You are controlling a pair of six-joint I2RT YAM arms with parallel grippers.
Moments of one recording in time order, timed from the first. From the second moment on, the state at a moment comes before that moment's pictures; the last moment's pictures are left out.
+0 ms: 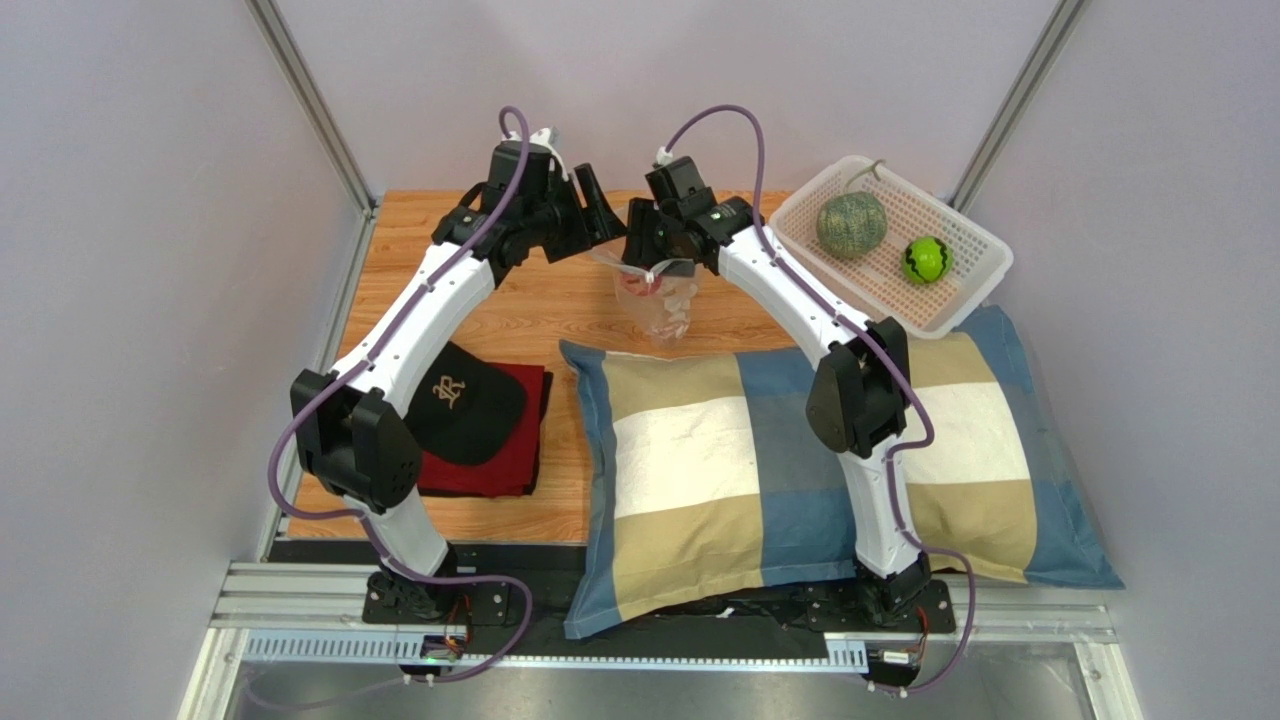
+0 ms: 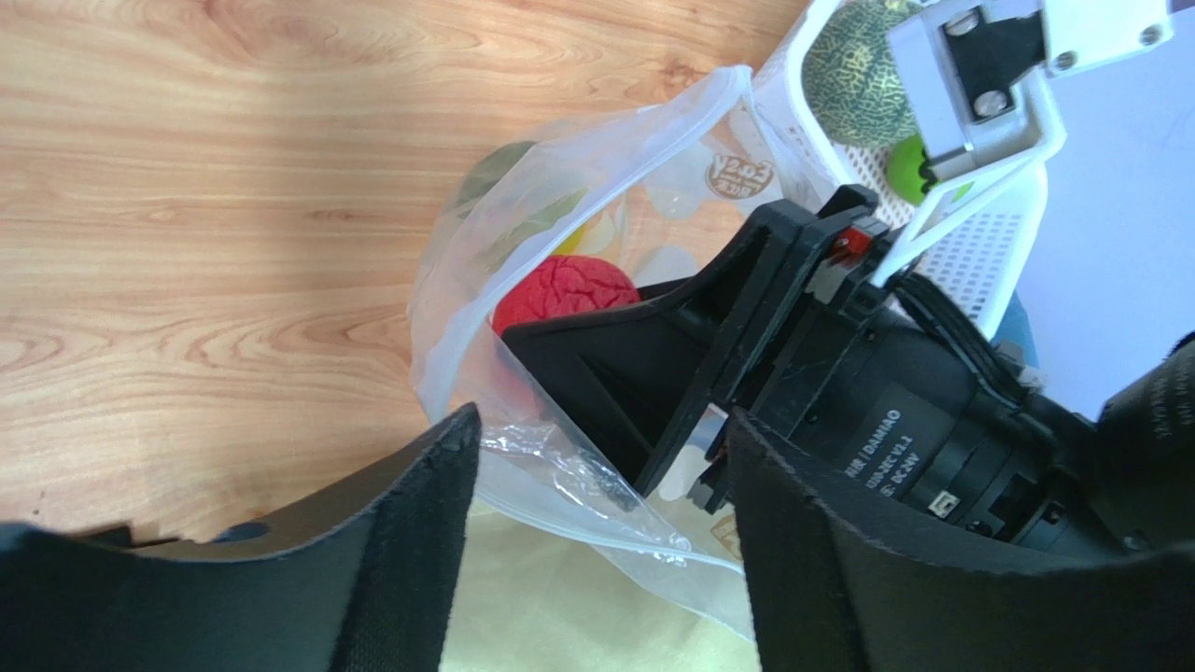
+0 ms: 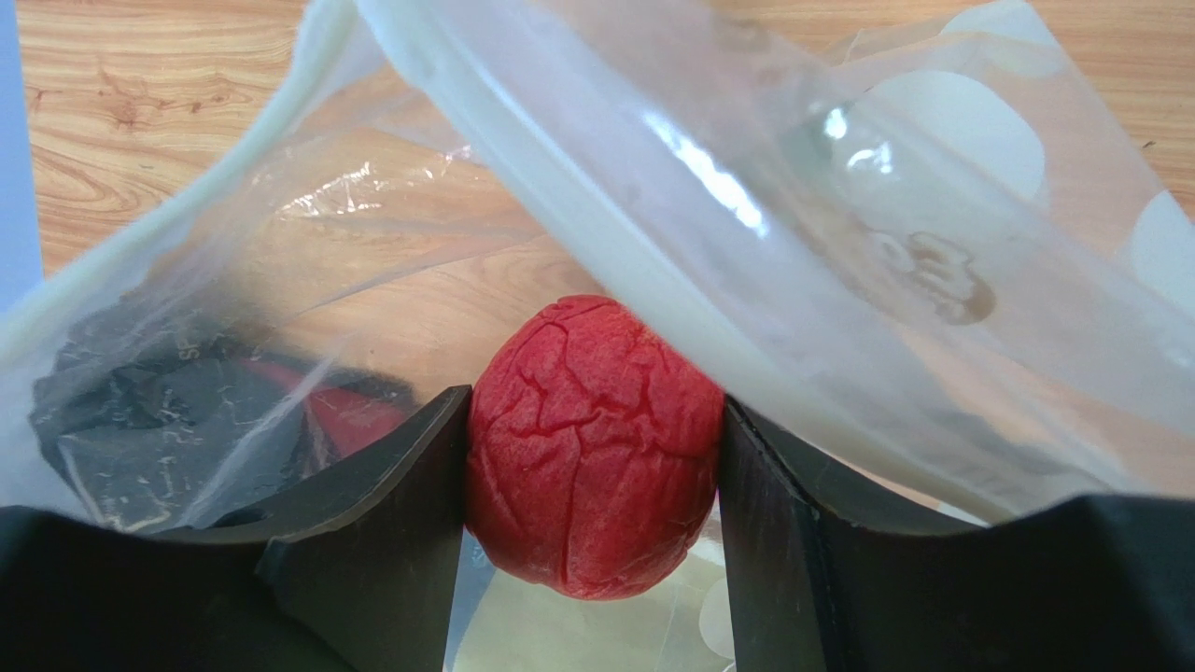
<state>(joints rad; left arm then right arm) -0.40 1.71 1.70 -0.54 0.16 -0.64 0.58 2.16 2.13 -0.75 0.03 0.56</state>
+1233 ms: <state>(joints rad) -0.37 1.82 1.72 -0.54 0.22 -0.60 0.58 2.16 2.11 -0.74 0.01 0.60</state>
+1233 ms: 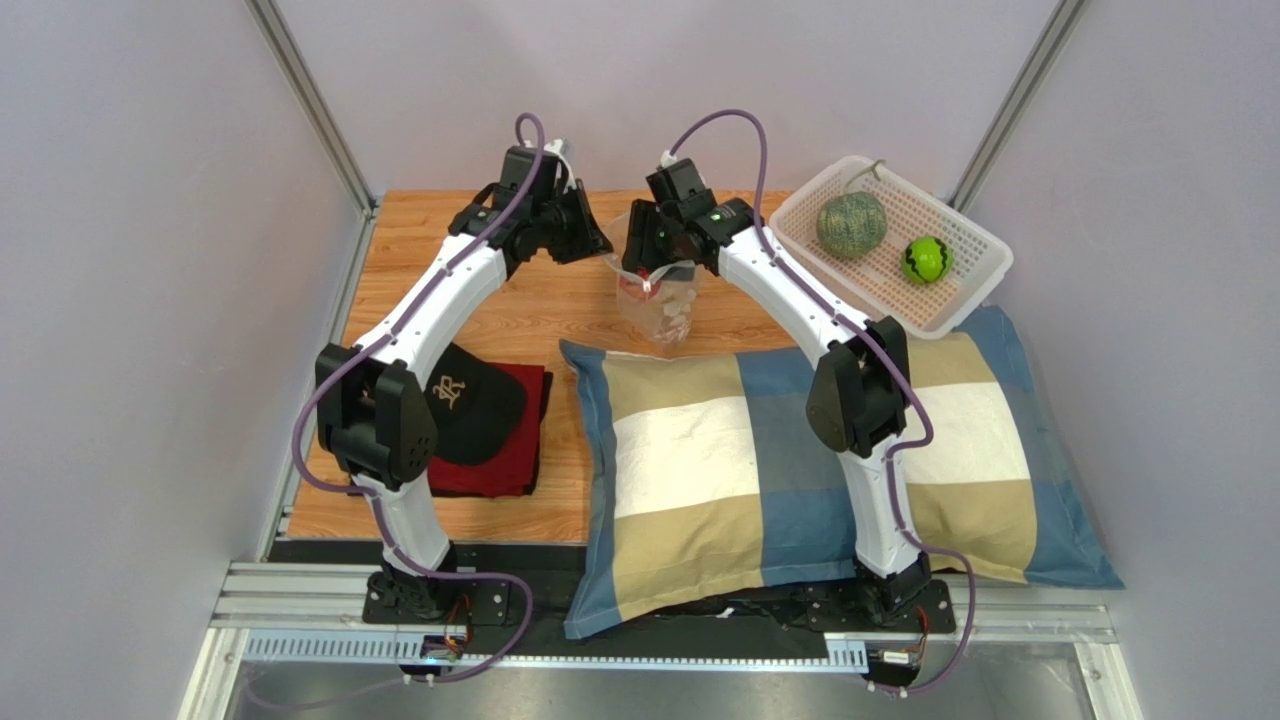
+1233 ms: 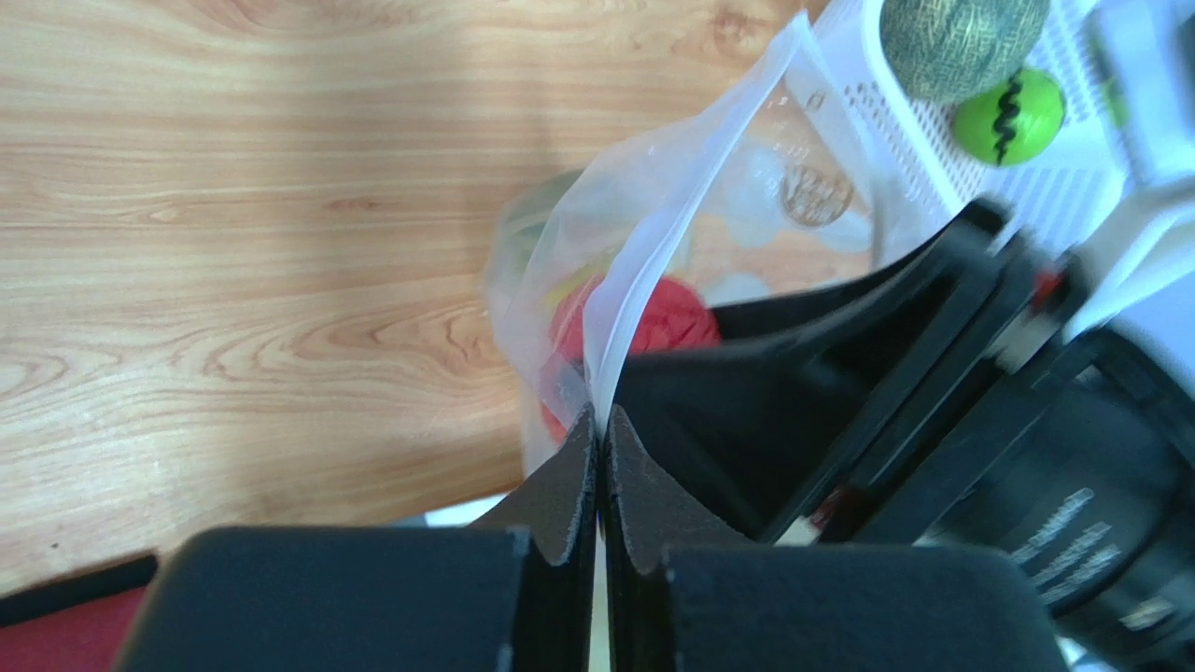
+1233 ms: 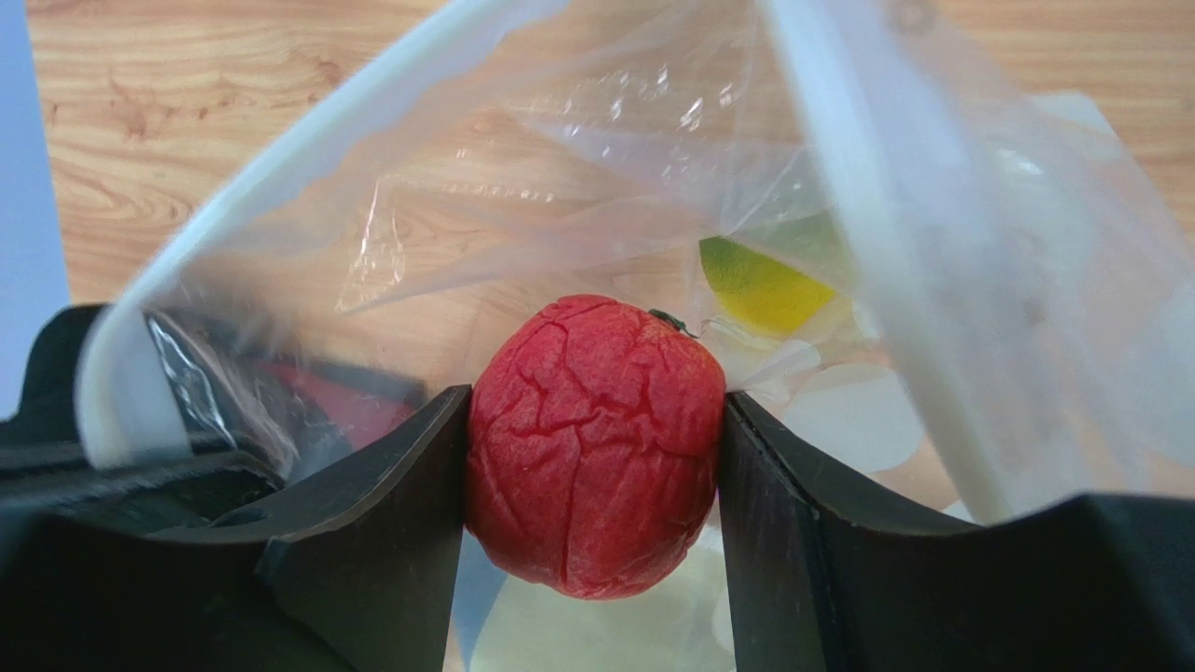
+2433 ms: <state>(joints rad) -0.36 1.67 1.56 -0.48 0.29 -0.45 0.44 1.98 1.81 -0.51 -0.54 0.98</state>
